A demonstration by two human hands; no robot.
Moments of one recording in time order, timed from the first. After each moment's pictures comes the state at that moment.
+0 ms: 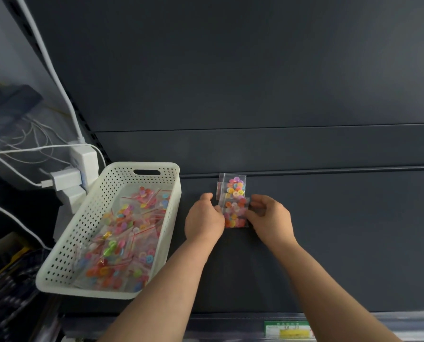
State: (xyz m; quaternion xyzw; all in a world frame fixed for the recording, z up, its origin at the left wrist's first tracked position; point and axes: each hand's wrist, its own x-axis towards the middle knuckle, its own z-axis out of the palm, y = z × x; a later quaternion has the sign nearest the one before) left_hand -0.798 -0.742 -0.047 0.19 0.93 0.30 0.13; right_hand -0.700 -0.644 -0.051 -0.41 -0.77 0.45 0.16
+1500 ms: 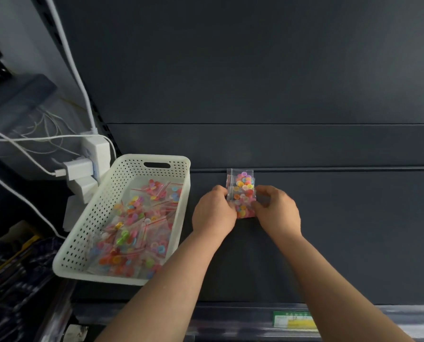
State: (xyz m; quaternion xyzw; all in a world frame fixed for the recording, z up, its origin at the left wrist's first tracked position) left_hand -0.793 -0.754 -0.024 0.26 0.91 0.28 0.14; right_hand -0.707 -0.653 -0.043 -0.43 -0.83 0.32 0.16
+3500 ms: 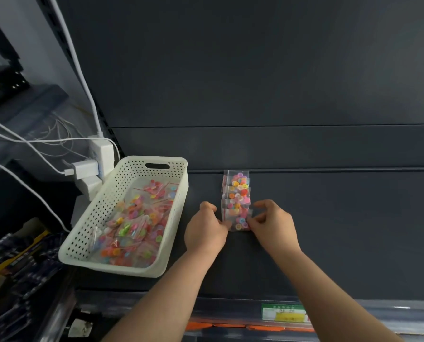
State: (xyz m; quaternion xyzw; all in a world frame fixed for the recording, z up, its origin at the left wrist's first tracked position) left_hand -0.765 -0.772 -0.051 0.18 0.94 0.27 0.13; right_hand -0.671 -0.666 -0.046 -0.39 -0.82 0.40 0.13
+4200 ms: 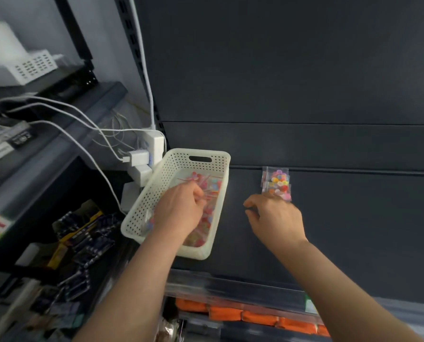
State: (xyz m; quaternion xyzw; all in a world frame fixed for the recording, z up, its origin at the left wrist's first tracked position) left_hand -0.812 -0.885 0.025 0.22 0.95 0.20 0.02; right_hand -0.707 -0.734 -0.016 -0.22 -0.96 0.14 0.14
